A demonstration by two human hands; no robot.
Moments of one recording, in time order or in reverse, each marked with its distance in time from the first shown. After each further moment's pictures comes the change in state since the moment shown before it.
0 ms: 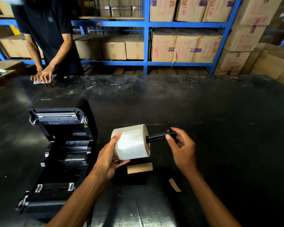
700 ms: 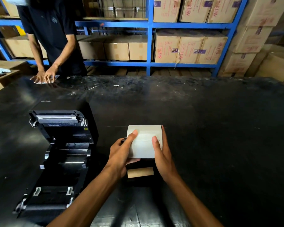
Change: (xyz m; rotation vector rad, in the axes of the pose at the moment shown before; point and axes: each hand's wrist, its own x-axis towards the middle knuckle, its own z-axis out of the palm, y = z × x) left_hand -0.008 0.006 0.045 0.152 0.039 0.121; right_hand -0.011 -0.020 0.052 0.218 -0.208 0.257
